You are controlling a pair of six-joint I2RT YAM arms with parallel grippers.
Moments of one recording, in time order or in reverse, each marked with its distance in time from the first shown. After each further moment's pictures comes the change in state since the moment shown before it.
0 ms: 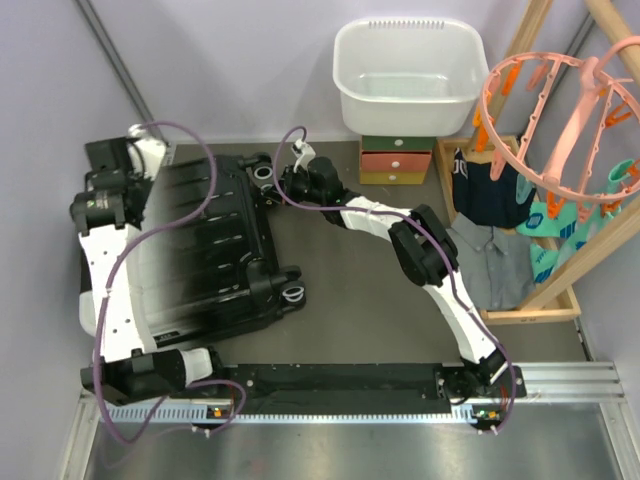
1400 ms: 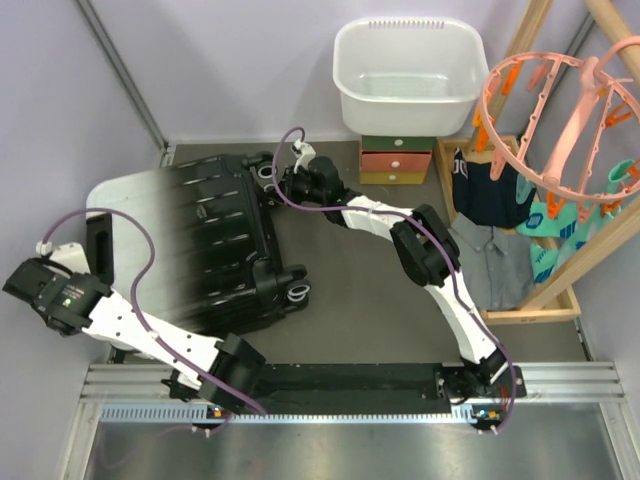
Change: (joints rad) left arm 1.041 -0.348 -0.480 -0.032 0.357 0.085; right arm 0.000 -0.017 -0.012 -0.033 0.006 -0.069
